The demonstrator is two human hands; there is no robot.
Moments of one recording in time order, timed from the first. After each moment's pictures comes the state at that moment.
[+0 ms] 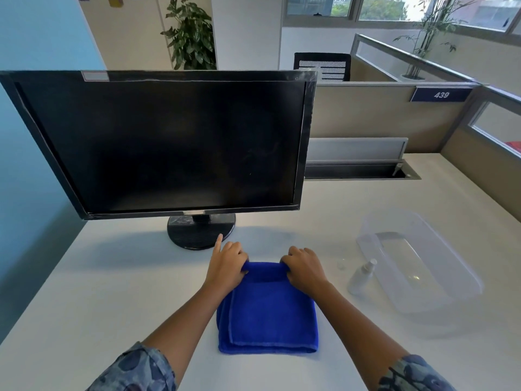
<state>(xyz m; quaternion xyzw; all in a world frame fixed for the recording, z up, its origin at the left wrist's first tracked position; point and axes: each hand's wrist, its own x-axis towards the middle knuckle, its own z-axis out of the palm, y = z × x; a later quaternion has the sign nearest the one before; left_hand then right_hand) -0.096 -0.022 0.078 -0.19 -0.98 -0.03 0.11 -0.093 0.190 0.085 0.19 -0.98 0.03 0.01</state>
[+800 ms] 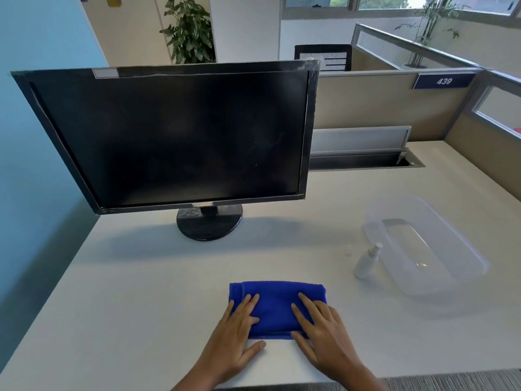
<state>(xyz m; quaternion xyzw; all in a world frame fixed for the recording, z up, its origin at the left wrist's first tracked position) 0.058 -0.050 0.013 -0.29 -0.93 -0.21 0.03 0.066 0.202 0.034 0.19 -0.98 0.07 0.08</state>
